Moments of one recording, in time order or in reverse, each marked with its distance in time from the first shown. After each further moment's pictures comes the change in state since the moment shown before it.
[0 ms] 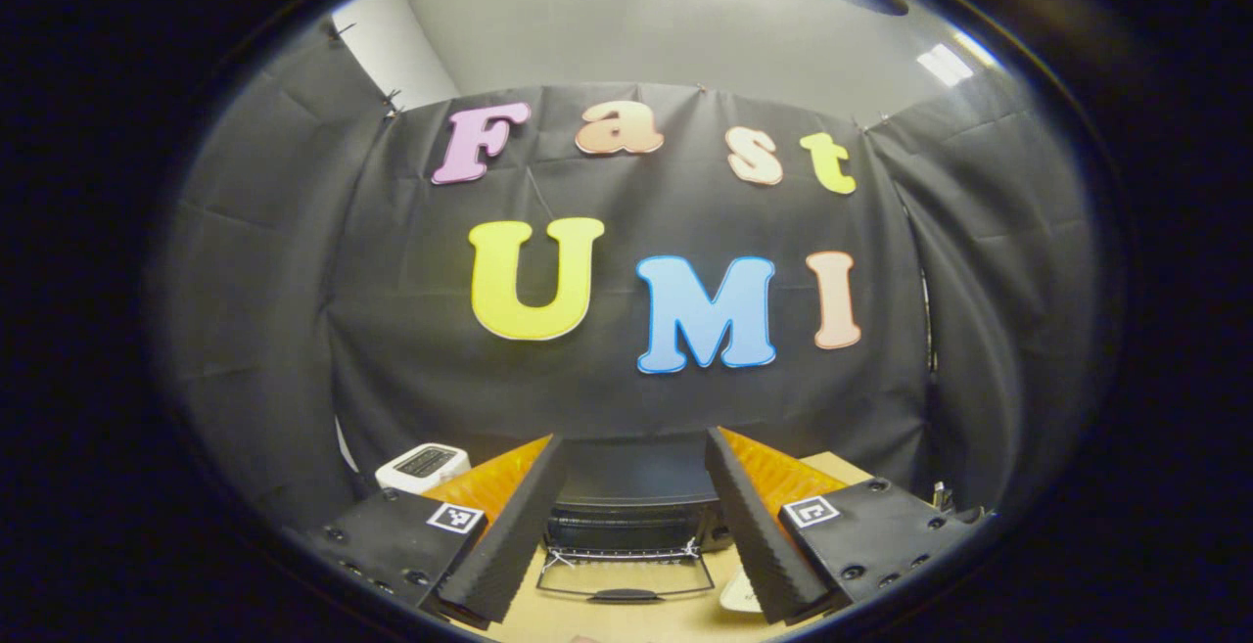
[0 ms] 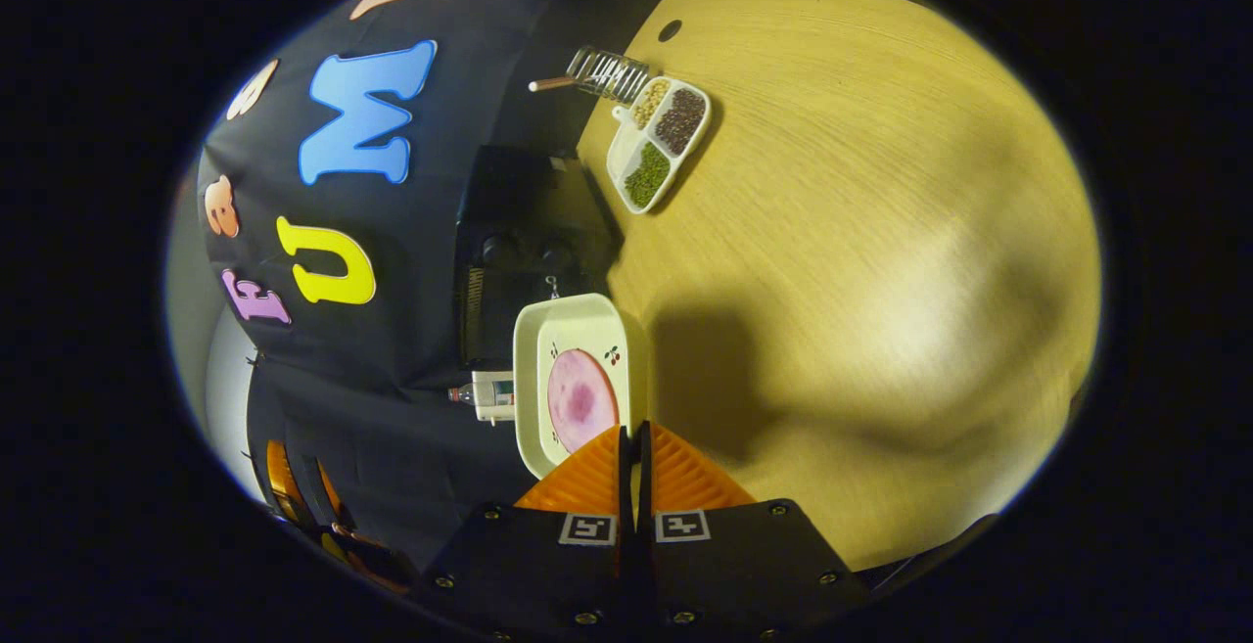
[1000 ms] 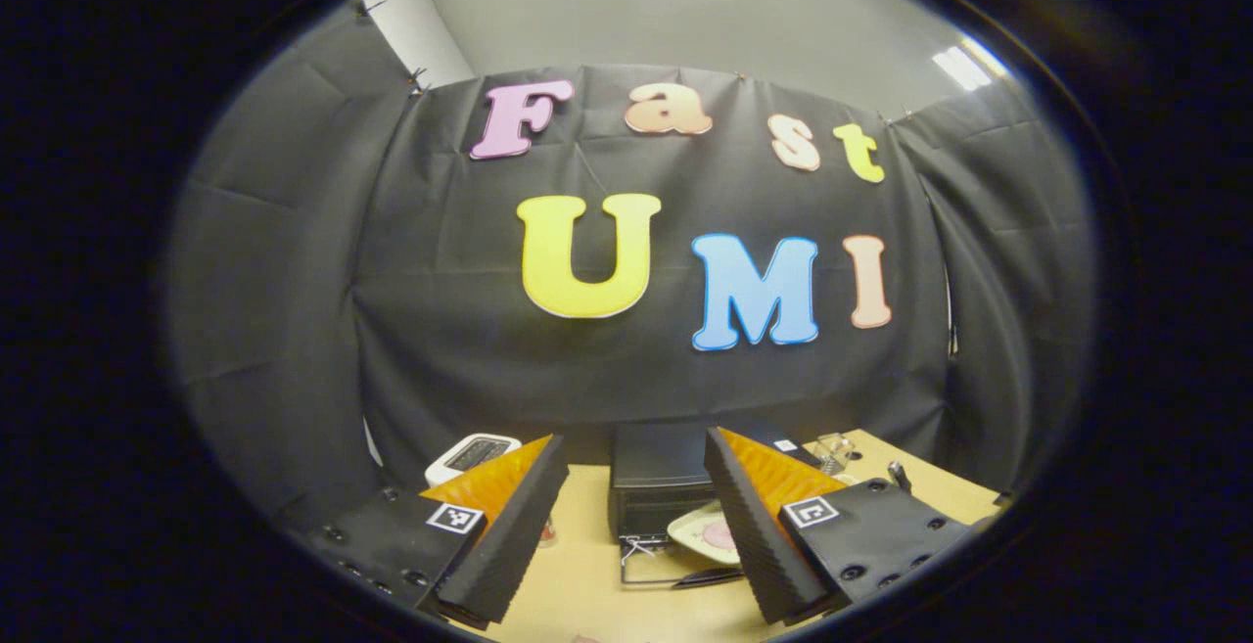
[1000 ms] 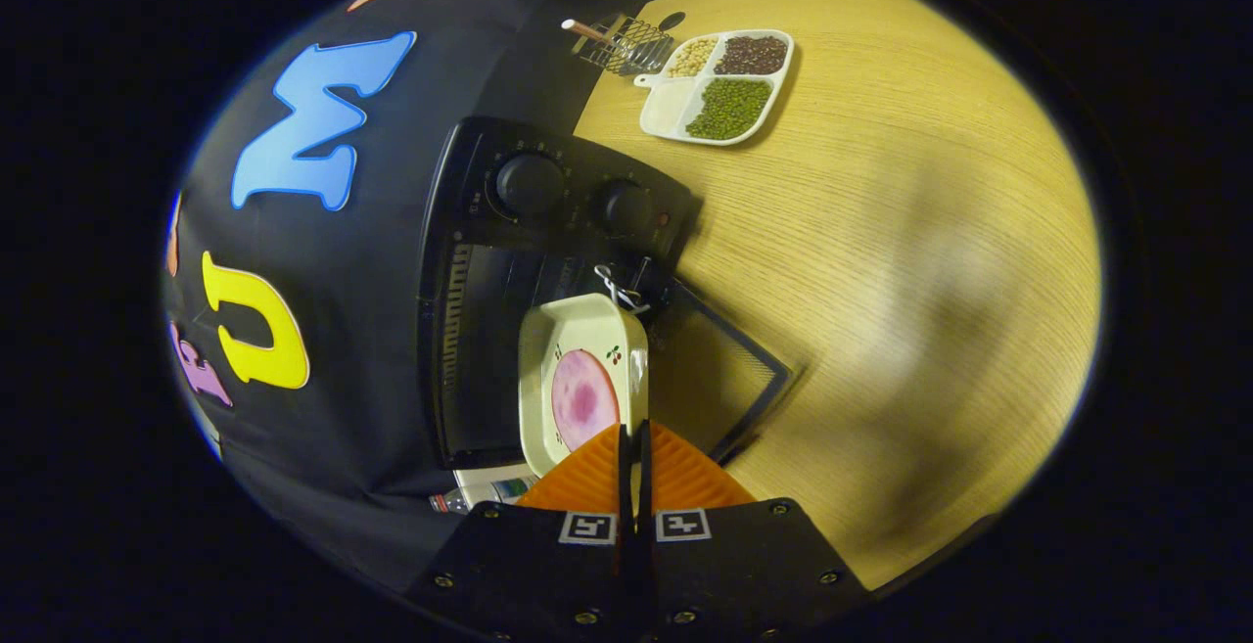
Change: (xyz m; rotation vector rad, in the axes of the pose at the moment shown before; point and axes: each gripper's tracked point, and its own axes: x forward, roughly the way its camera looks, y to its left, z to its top) left arm -0.016 0.147 -0.038 0.009 0.091 0.065; right arm 0.197 0.106 -0.002 0.207 -0.302 -0.174
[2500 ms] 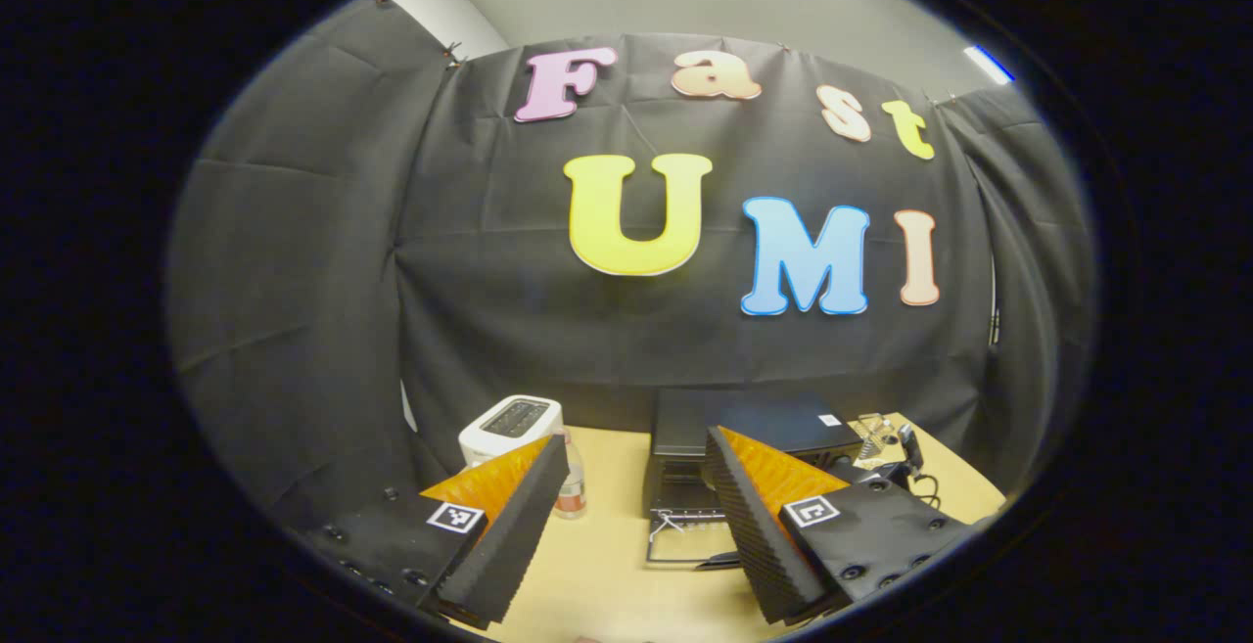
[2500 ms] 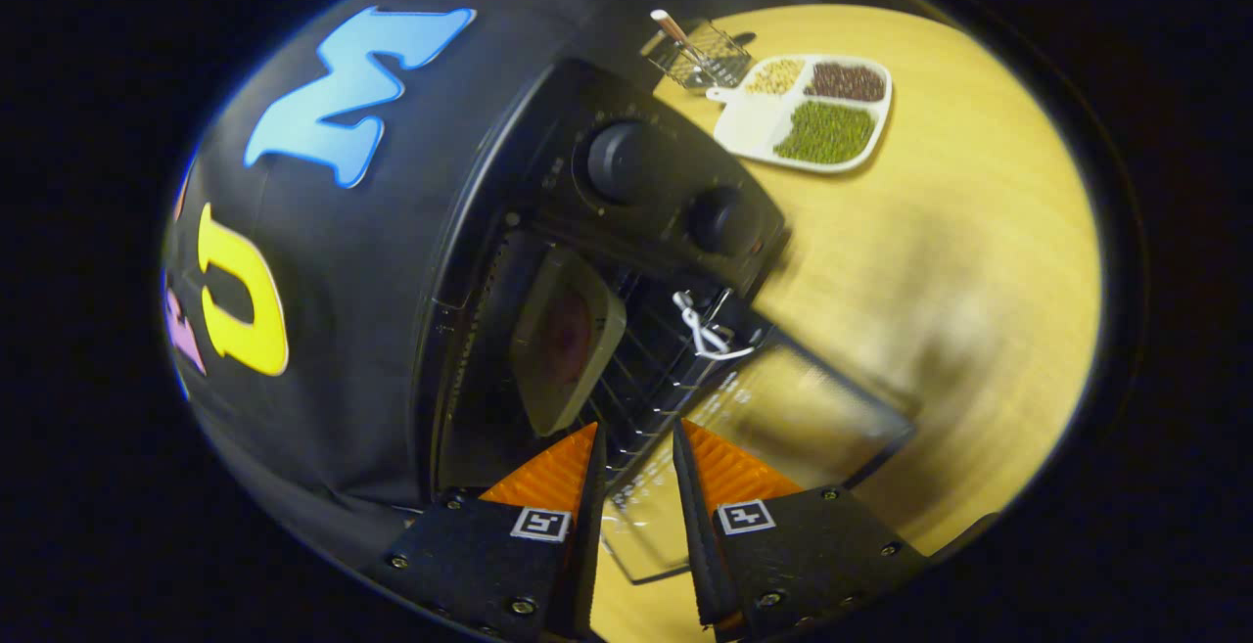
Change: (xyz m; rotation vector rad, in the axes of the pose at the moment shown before) left arm 0.013 0.007 -0.031 -0.034 0.088 0.106; right arm 0.023 0.021 0.017 -0.227 -0.107 -0.014
